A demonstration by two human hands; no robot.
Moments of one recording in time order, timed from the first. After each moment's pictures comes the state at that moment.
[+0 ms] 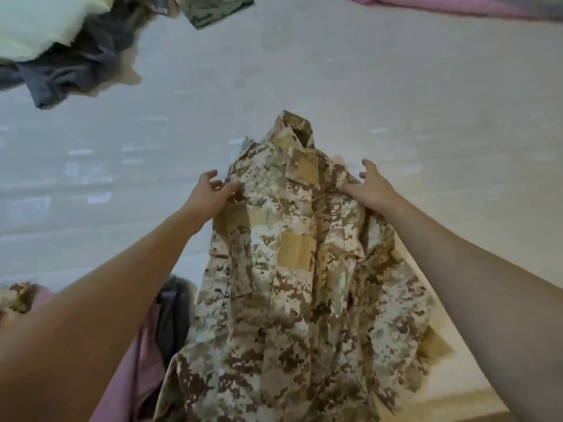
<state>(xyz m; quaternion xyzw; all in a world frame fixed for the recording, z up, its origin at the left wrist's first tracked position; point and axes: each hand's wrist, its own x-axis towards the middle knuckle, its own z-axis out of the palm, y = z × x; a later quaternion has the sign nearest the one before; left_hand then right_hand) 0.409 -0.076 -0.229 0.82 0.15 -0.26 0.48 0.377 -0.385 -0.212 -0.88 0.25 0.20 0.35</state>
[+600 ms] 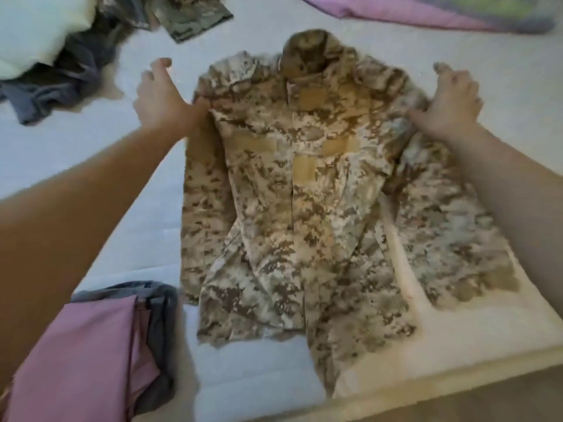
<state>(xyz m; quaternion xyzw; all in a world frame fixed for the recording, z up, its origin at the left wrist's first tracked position) 0.507 -0.111 -0.097 0.96 0.05 0.01 0.29 0.428 -0.484 -0.063 -0.97 0.22 -0.01 0.09</state>
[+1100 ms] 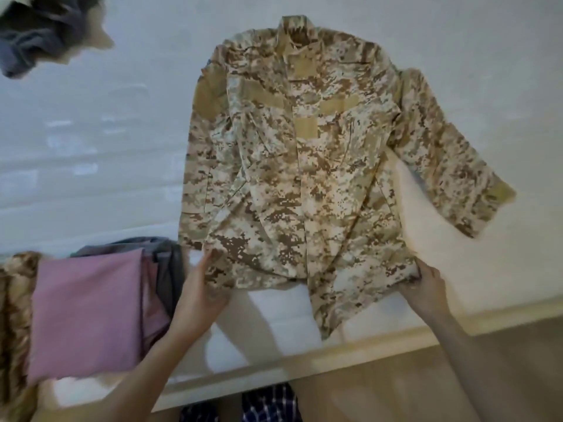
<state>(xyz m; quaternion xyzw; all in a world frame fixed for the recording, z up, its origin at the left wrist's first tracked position) 0.178 -0.039 -0.238 0.85 0.06 -0.27 0.45 0.106 -0.446 -0.220 -0.84 0.42 0.24 0.25</state>
